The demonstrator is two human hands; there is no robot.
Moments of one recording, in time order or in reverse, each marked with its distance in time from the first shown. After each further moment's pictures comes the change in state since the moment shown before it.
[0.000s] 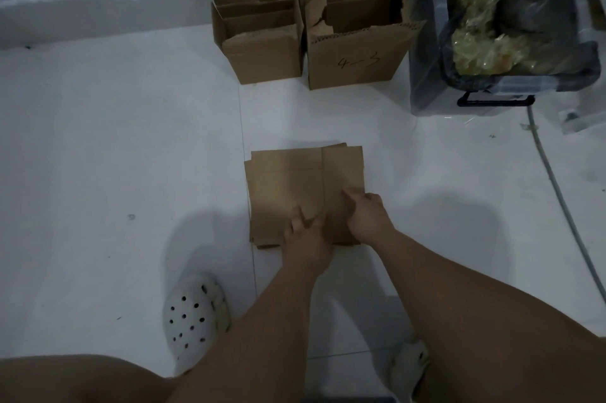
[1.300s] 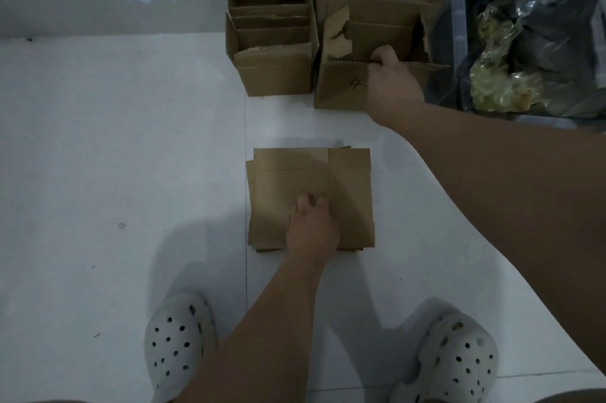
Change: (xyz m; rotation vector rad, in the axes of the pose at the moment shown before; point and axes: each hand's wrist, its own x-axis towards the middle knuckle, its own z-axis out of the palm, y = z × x) left_hand 0.037 0.034 -0.042 -0.084 0.276 0.060; right_hand 0.088 -0.137 -0.163 -0.517 0.570 -0.431
